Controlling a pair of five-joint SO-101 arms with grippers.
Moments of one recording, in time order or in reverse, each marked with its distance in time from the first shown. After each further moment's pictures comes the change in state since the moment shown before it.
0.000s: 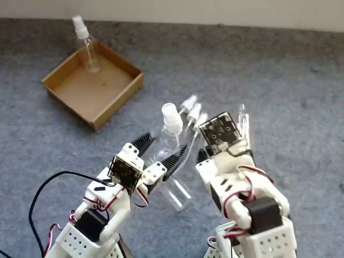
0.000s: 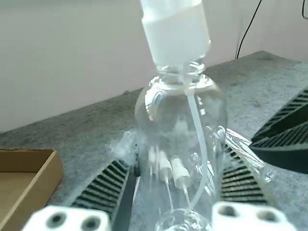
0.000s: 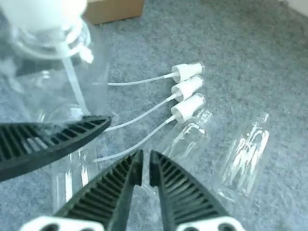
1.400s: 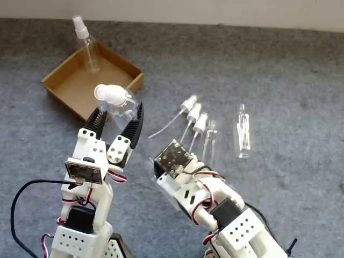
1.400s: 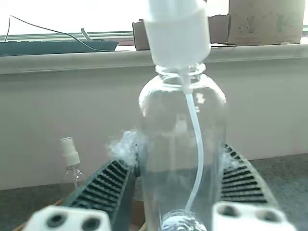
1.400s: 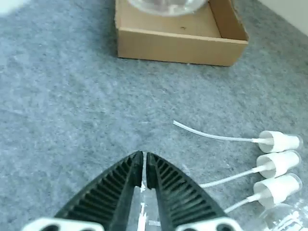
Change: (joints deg) left arm -21.1 0.0 0.4 -18.4 0.0; right arm -20.7 0.0 29.0 -40.5 0.0
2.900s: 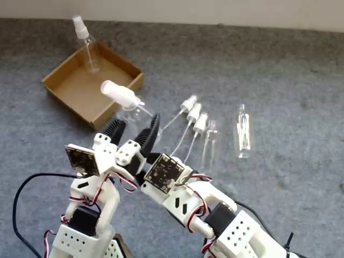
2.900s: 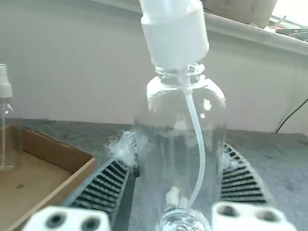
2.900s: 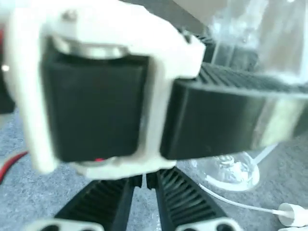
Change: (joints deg) left arm 7.6 0.0 0.0 9.3 16.3; right arm -8.8 0.0 0.0 -12.2 0.0
